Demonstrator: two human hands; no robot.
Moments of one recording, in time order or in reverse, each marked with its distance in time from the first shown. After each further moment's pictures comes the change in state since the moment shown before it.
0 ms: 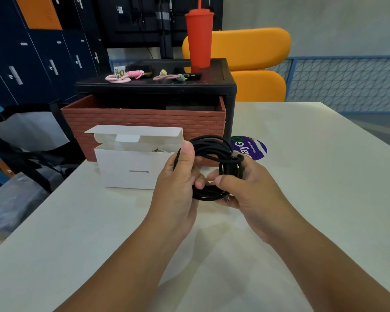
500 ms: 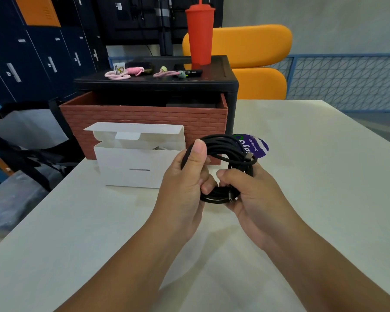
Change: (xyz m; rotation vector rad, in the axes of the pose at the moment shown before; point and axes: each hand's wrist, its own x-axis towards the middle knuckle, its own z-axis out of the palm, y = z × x) left_hand -0.001 -0.001 0.000 0.000 -0.104 -0.001; right_hand 0.000 0.008 0.006 0.284 0.098 0.090
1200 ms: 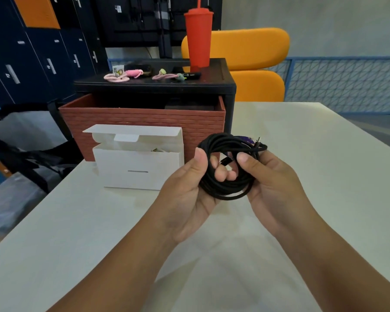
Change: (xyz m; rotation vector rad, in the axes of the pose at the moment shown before) left_hand 0.003 0.000 -0.007 -0.237 -0.334 -0.184; right_hand 0.004 -0.015 -0.016 0.186 -0.056 -0.174
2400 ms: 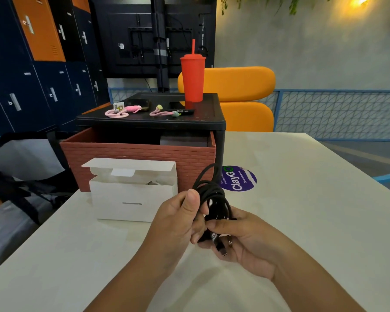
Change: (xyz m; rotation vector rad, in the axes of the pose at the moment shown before) left_hand -0.004 0.005 0.000 0.584 0.160 0.170; right_hand 0.000 -0.002 -0.007 -0.183 -0.229 0.580
